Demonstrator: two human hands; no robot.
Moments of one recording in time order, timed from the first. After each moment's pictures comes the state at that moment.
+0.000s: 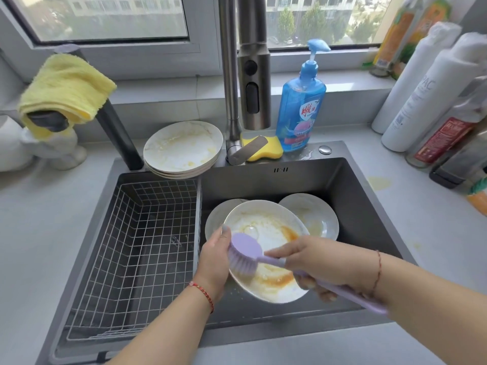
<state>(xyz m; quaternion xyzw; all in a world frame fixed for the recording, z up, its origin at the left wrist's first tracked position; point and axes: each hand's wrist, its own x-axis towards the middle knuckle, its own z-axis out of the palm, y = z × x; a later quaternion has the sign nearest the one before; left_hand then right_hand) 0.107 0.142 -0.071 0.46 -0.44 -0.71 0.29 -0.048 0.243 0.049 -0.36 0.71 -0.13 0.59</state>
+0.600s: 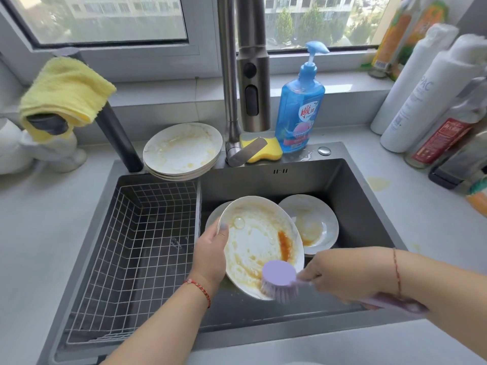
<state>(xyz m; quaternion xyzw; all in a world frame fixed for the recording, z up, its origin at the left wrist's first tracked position) 0.109 0.128 -0.068 0.46 -0.51 -0.66 0.30 -0.068 0.247 0.033 -0.56 0.69 0.22 0.41</state>
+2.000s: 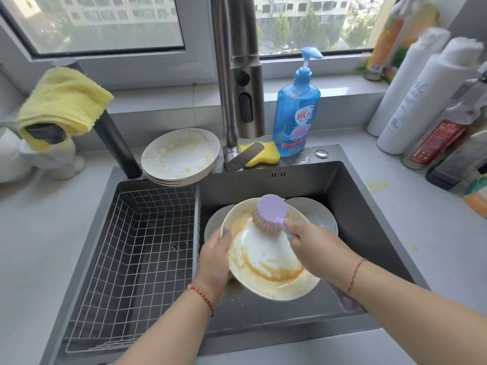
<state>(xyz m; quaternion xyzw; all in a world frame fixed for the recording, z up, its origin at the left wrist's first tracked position) 0.103 0.137 -0.059 0.43 -0.45 -0.74 0.27 -0.061 0.228 0.018 -0.50 0.81 -0.10 0.28</state>
